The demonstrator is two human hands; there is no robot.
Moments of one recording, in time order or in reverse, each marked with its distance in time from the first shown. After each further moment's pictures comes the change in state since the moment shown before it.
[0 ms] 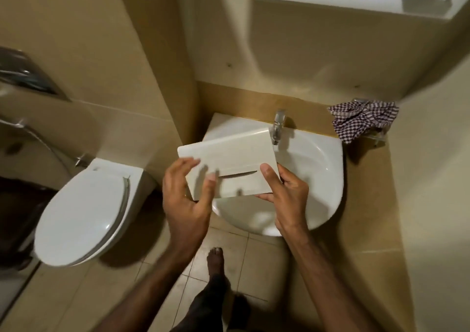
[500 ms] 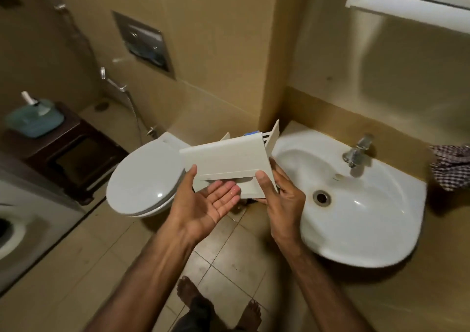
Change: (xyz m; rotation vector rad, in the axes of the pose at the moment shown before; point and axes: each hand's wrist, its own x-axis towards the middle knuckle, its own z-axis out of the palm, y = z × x) left_hand 0.008 -0.028 -0.139 -1.177 0.139 -1.232; right_hand -0.066 0.032 0.136 -0.074 -0.329 -0.150
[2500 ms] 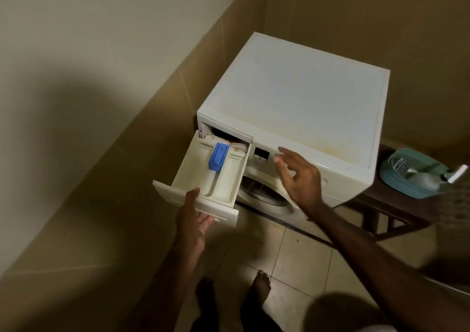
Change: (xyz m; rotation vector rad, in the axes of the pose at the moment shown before) left_hand -0.119 0.503 -0.816 -0.971 0.932 0.809; right_hand -0.283 0.286 1.057 -0.326 -1.493 -0.753
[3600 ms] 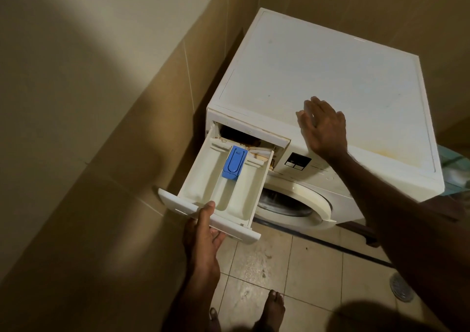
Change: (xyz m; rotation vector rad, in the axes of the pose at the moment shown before) left_hand 0.143 -0.001 -0.027 0.051 -0.035 -0.015; right_hand 0.140 0.085 0.115 -0.618 -0.049 -0.017
